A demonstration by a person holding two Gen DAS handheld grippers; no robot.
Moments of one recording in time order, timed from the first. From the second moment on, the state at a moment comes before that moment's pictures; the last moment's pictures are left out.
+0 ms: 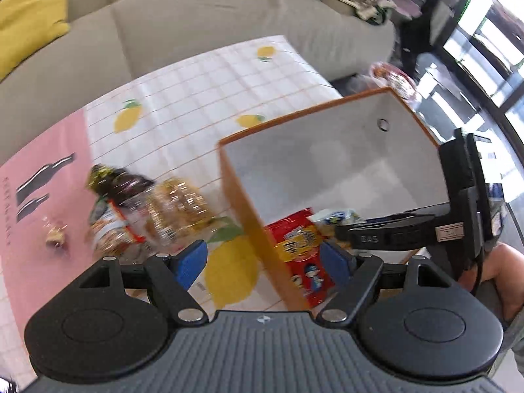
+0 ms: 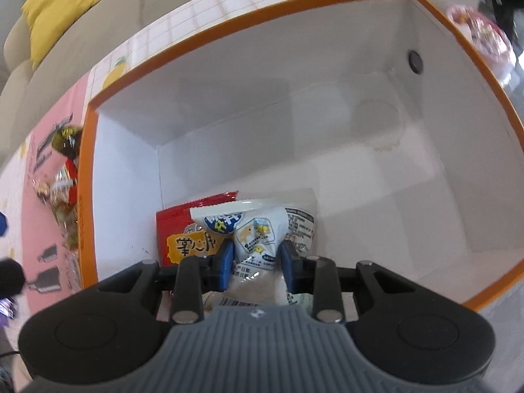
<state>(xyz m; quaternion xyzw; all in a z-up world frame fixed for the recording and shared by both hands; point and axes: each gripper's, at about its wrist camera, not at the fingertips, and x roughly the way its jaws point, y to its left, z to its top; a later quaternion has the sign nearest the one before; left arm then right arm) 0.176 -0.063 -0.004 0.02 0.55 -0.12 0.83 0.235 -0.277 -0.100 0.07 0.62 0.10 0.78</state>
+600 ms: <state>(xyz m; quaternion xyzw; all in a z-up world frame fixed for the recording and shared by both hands) 0.122 0.004 -0.001 -0.05 0.53 -0.07 0.84 0.213 -0.252 -0.069 -0.01 0.60 0.08 0.80</state>
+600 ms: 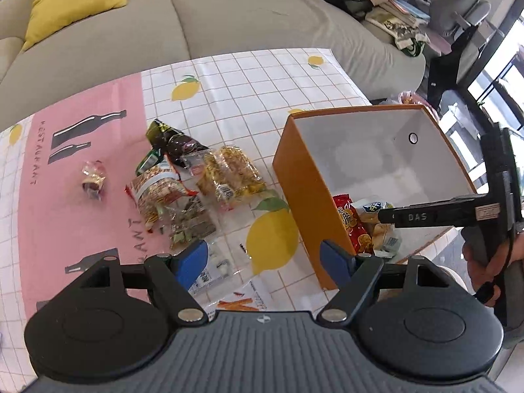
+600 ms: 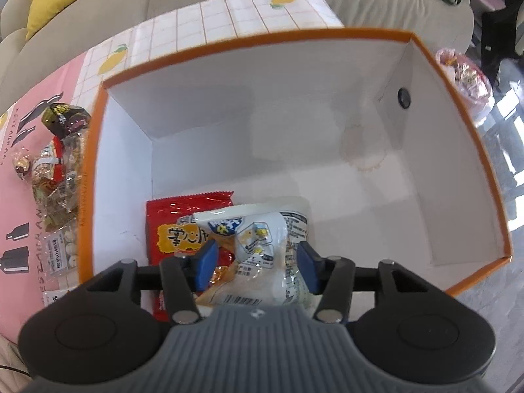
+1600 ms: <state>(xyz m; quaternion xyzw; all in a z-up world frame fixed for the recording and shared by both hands) 0.050 0.085 -0.057 -0.08 0.56 -0.07 0.82 0.061 -0.113 -0.031 -0.04 0.46 0.22 0.86</state>
